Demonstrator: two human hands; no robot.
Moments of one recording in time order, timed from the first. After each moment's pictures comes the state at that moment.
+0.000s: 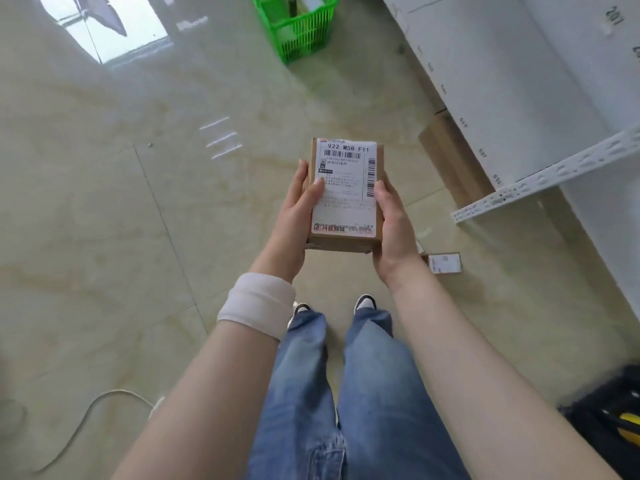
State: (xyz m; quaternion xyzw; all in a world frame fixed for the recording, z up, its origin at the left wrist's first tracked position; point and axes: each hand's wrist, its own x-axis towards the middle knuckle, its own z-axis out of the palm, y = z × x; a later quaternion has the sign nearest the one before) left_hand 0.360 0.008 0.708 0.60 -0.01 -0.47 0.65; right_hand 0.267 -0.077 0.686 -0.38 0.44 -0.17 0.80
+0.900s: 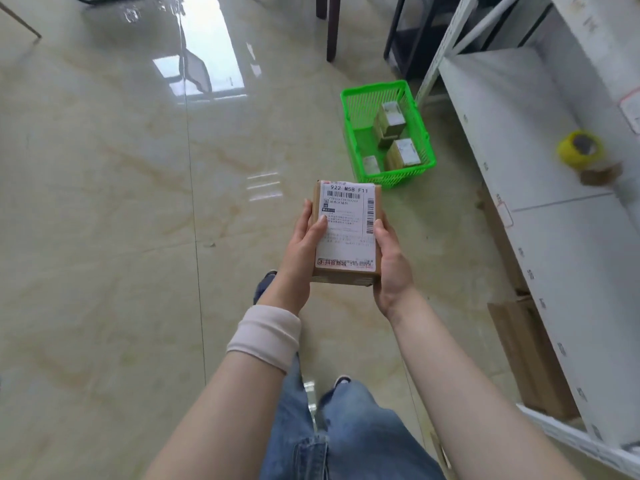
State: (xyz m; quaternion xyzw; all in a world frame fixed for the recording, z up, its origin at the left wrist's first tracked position) left_hand 0.844 -0.118 0.704 0.61 0.06 -0.37 0.69; right_hand 0.777 -0.216 0.679 -0.42 0.38 -0.10 0.82
